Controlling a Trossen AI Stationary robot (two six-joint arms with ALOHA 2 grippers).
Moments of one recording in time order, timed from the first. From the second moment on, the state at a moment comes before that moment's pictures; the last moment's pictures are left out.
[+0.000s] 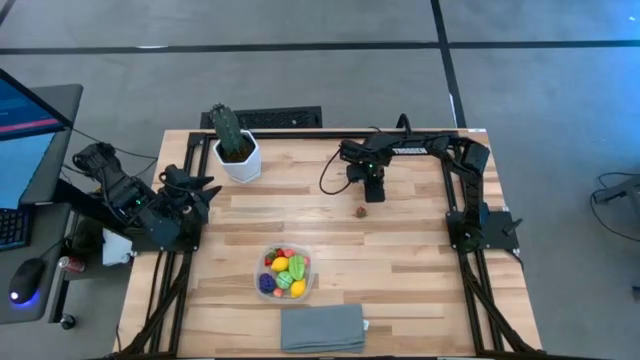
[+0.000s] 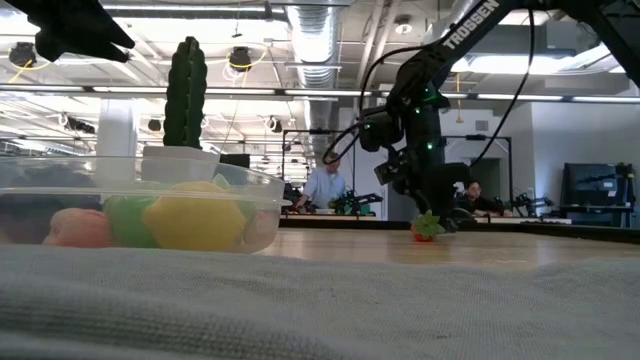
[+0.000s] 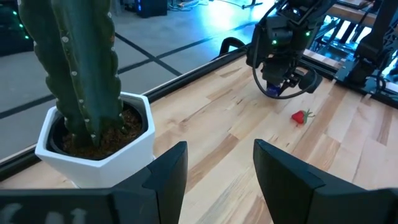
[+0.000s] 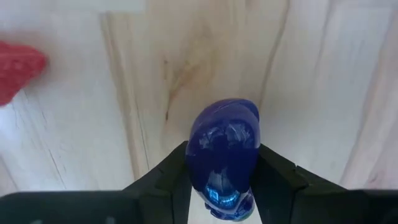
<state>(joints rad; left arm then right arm) -0.71 0.58 0.80 -1.34 -1.13 -1.26 -0.47 1.98 1.31 -0.96 0.03 -0.52</state>
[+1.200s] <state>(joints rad) -0.71 0.58 0.80 -1.36 -1.13 -1.24 -0.41 1.98 1.61 -1.01 -0.26 -0.34</state>
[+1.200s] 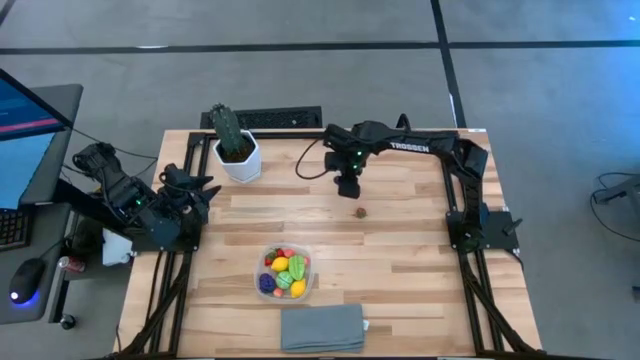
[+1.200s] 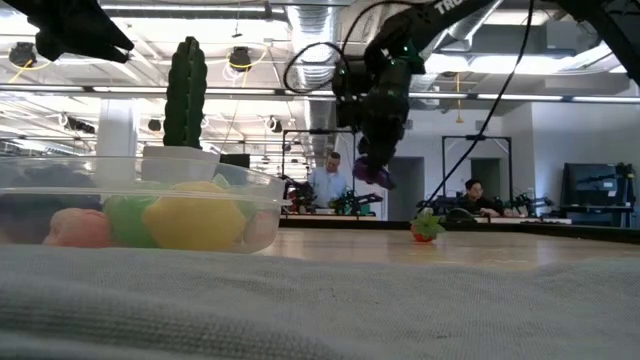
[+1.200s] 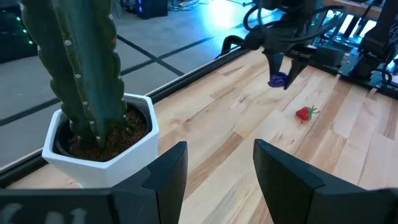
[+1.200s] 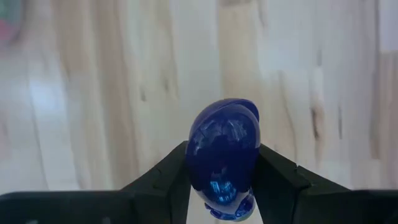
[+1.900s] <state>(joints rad) -0.71 0.58 0.80 -1.36 -1.07 -1.21 -0.18 1.98 1.73 -0.97 -0.30 -0.14</state>
